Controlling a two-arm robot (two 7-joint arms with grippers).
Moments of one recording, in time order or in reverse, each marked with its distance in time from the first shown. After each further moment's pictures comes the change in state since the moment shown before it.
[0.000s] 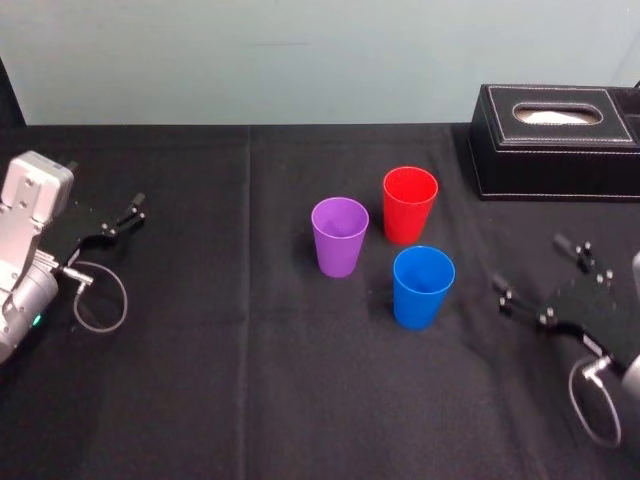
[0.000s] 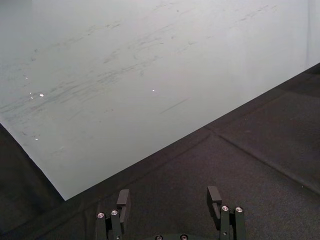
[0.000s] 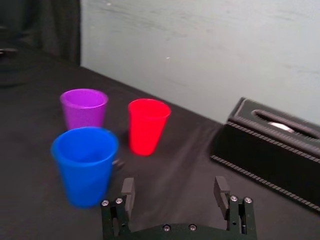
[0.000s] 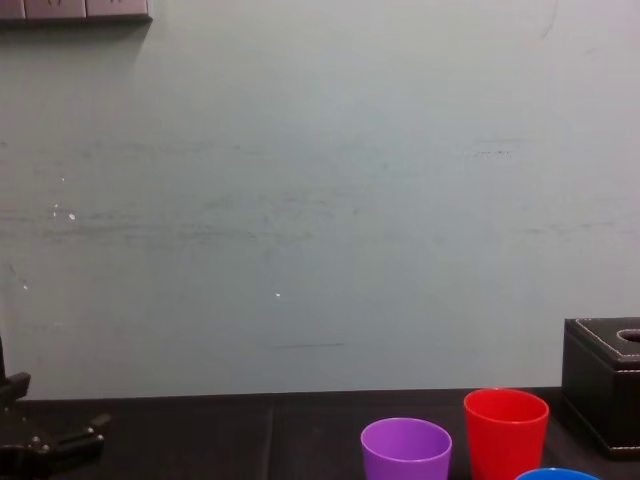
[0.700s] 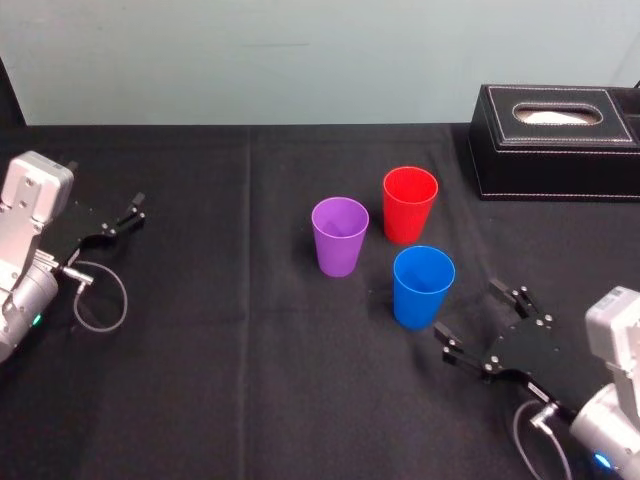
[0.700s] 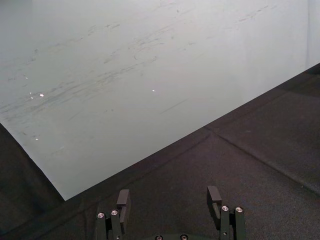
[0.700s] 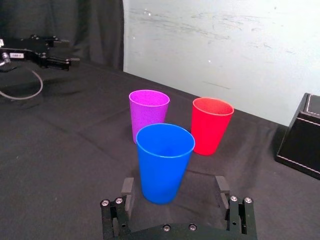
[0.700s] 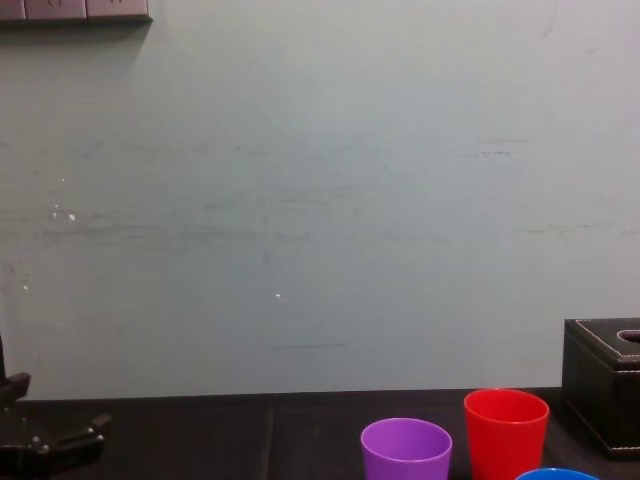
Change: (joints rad) left arm 0.000 0.000 0.000 0.000 0.000 0.000 0.000; right arm -0.031 -0.102 -0.054 0.018 -0.035 -0.062 0.098
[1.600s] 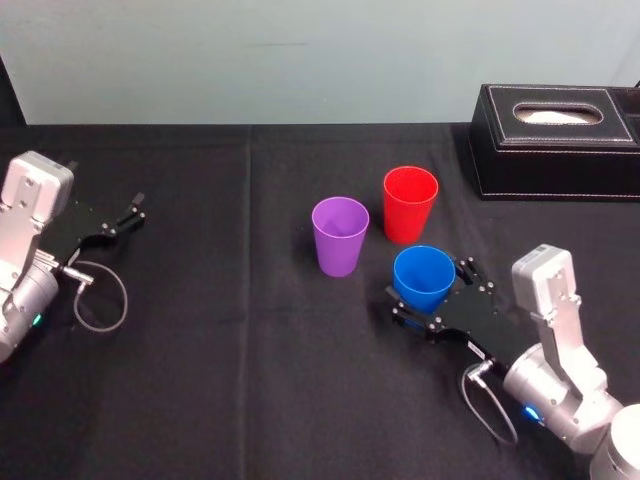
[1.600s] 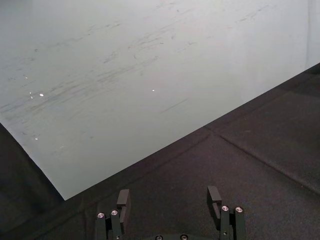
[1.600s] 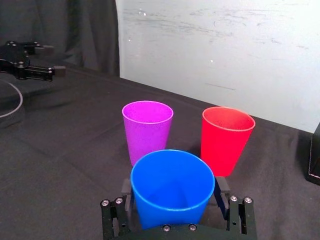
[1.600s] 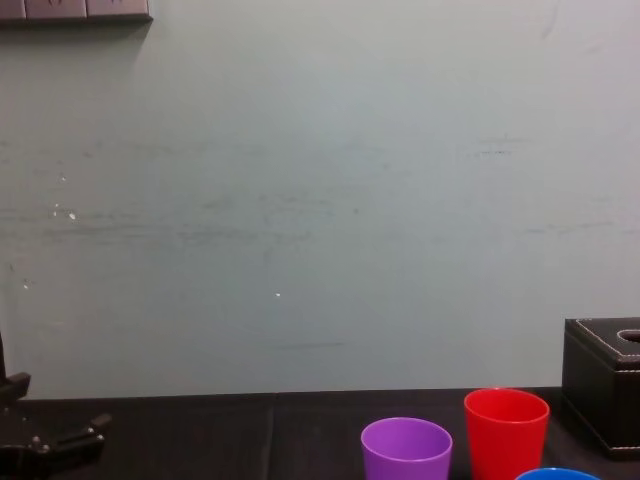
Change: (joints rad) left arm 0.000 0.000 0.000 0.000 0.000 0.000 0.000; right arm 0.183 -0.199 -0.045 0.161 -0.071 0.070 0.040
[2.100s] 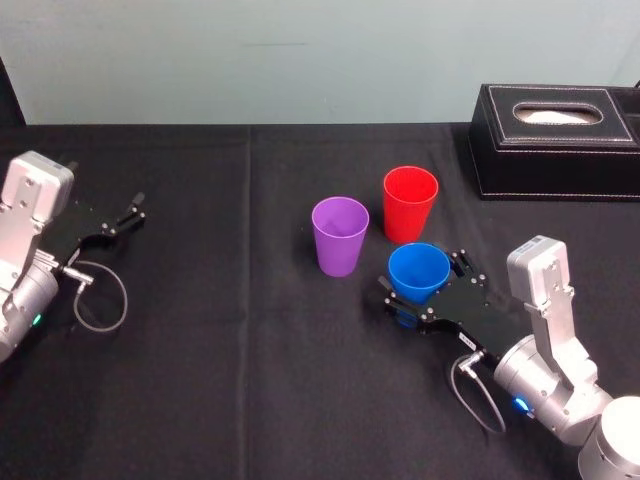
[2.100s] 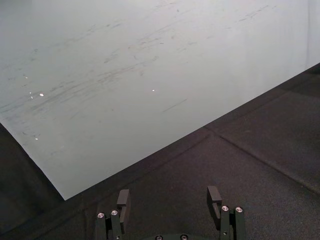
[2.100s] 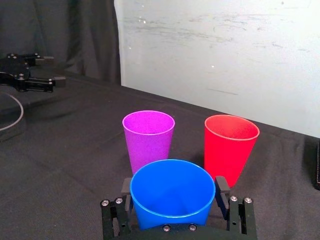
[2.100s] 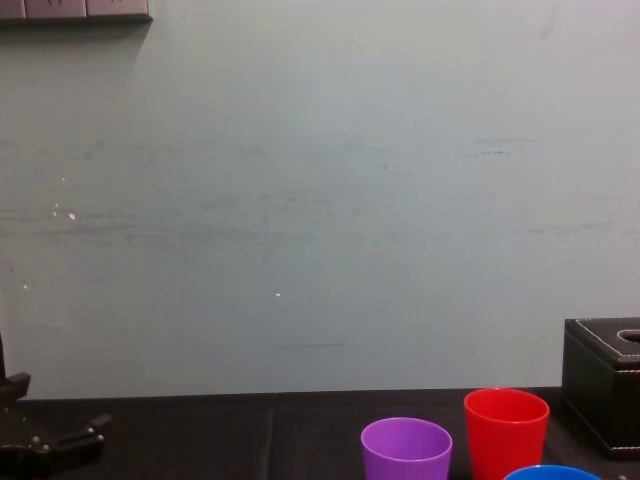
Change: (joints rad) left arm 0.000 0.000 0.000 0.000 0.000 0.000 0.000; right arm 0.017 -0.054 0.025 0.028 -0.005 -0.005 0.037
